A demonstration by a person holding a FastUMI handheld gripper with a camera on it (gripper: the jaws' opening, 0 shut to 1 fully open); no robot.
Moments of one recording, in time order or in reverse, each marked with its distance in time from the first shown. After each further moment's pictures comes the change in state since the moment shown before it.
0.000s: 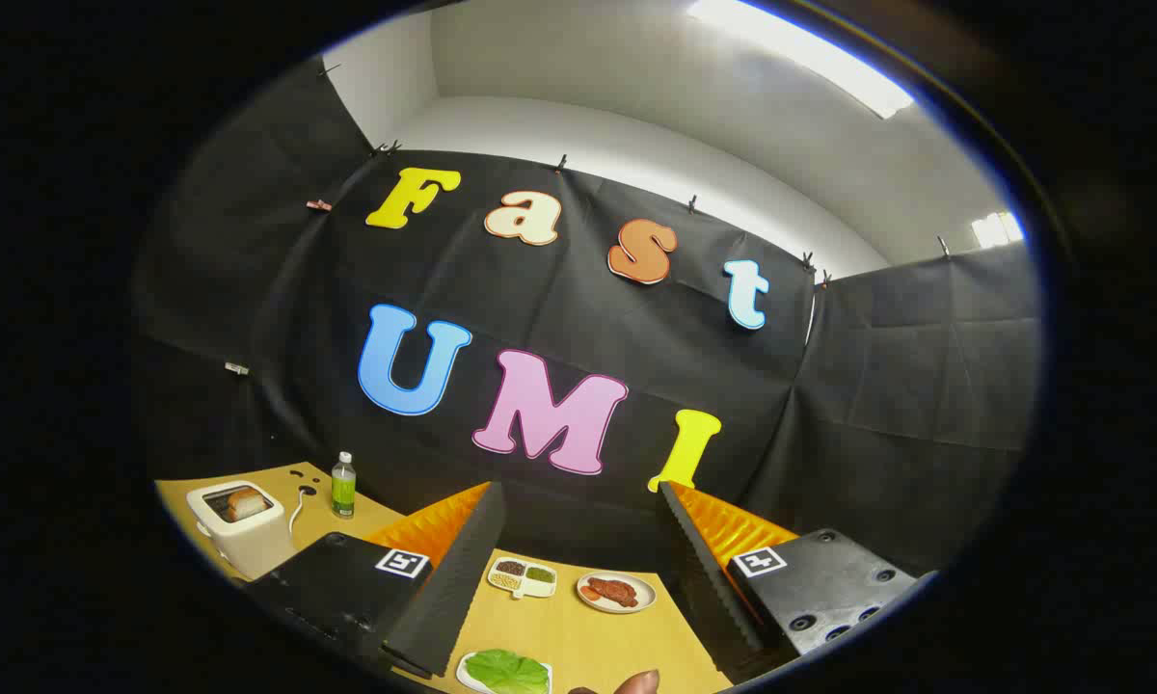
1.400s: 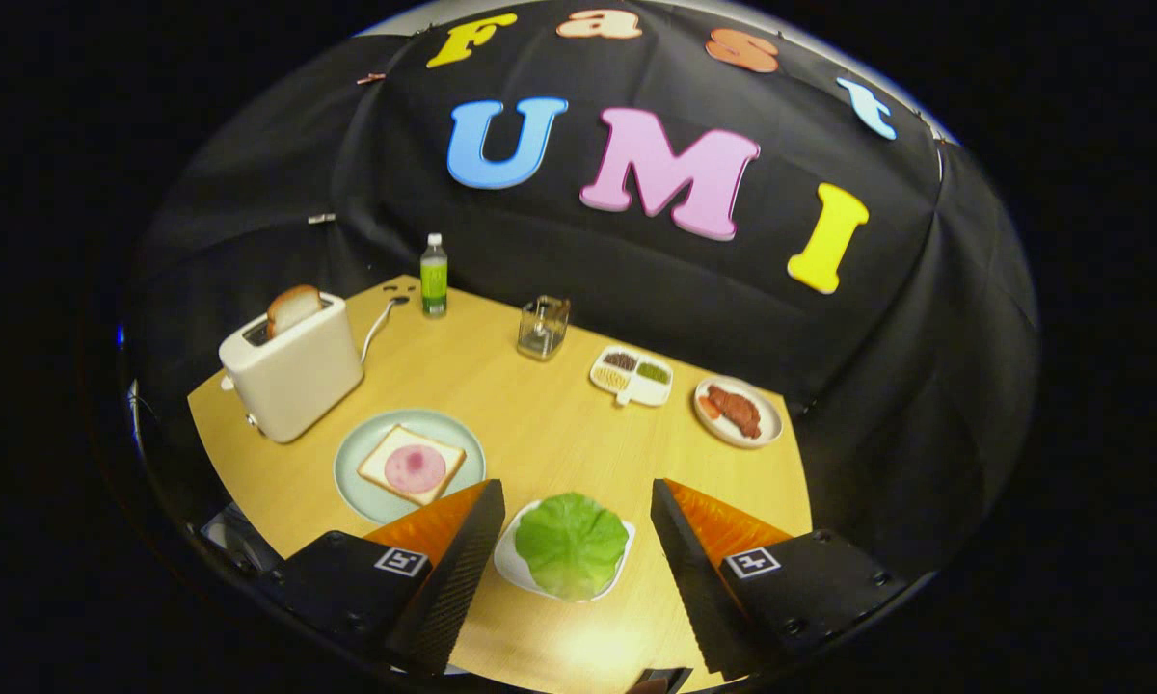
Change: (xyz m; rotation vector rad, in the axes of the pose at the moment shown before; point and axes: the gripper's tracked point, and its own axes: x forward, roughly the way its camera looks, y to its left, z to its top) arm -0.034 0.062 -0.294 0.018 0.729 0.401
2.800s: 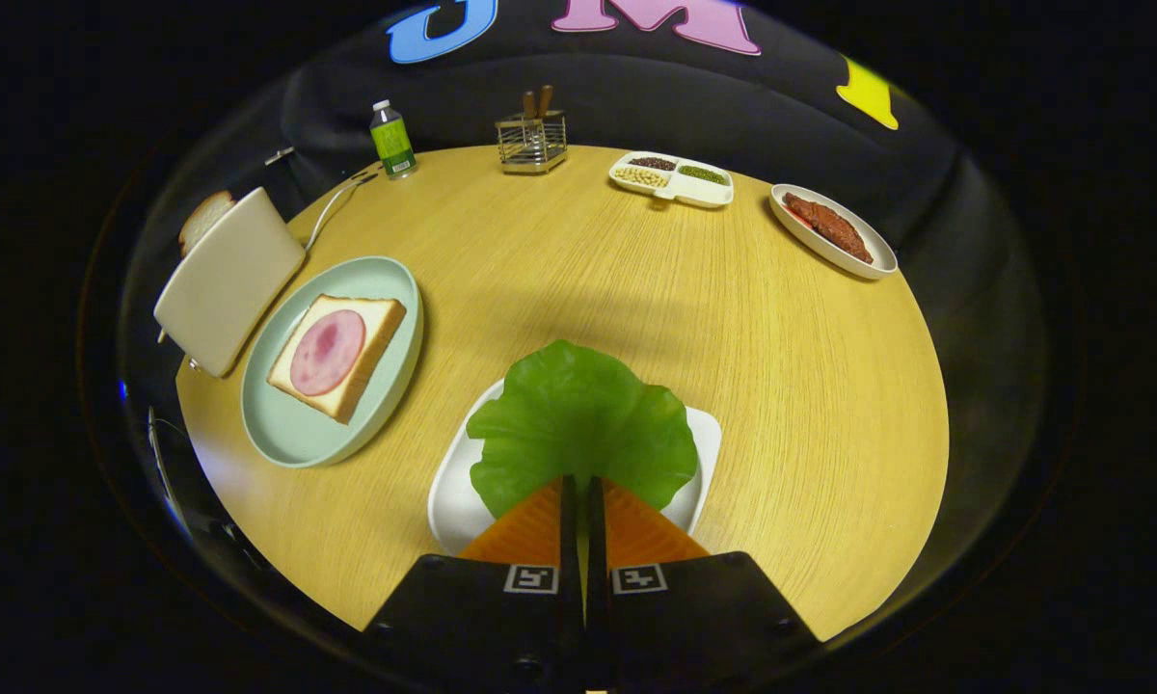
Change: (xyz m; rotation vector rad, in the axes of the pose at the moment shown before) arm 0.125 0.004 -0.124 0.130 0.351 0.127
